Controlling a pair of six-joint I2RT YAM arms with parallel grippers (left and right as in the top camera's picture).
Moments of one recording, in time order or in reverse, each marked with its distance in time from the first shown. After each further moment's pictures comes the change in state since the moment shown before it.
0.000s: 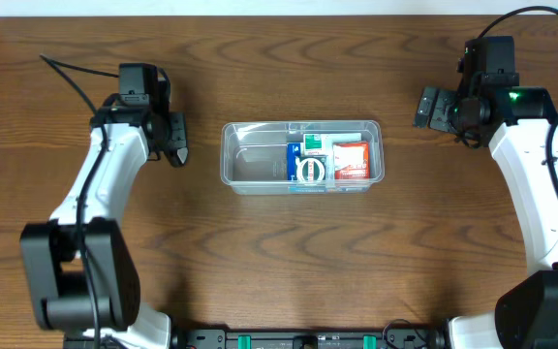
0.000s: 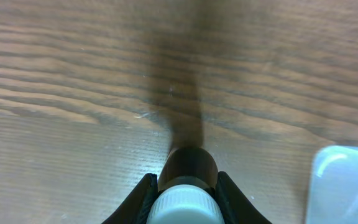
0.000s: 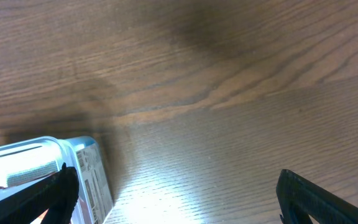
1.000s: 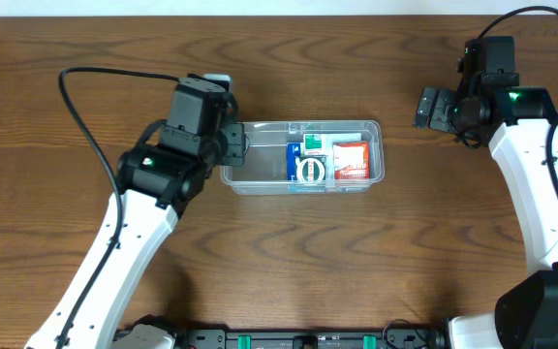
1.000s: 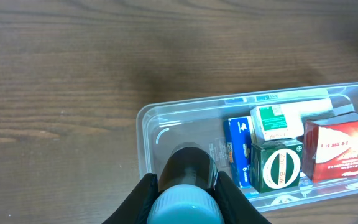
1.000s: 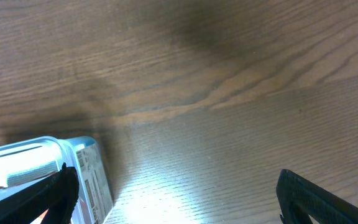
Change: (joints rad) left arm -0.397 -0.368 0.000 -0.104 -0.044 -0.203; right arm 0.000 0.000 0.000 0.000 0.000 0.000
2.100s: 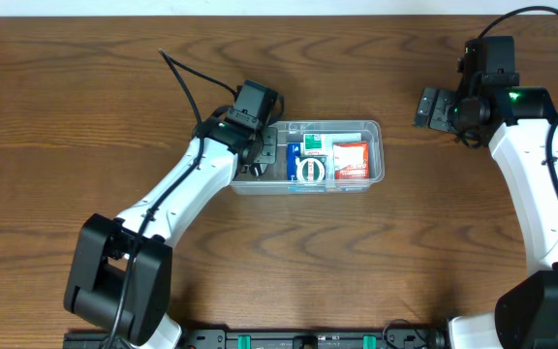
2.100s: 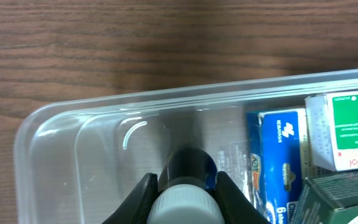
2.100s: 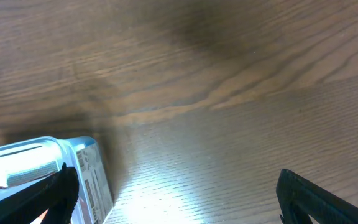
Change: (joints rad) left arm -0.076 0.406 0.000 0.151 -0.048 -0.077; right arm 0.000 0.000 0.000 0.000 0.000 0.000
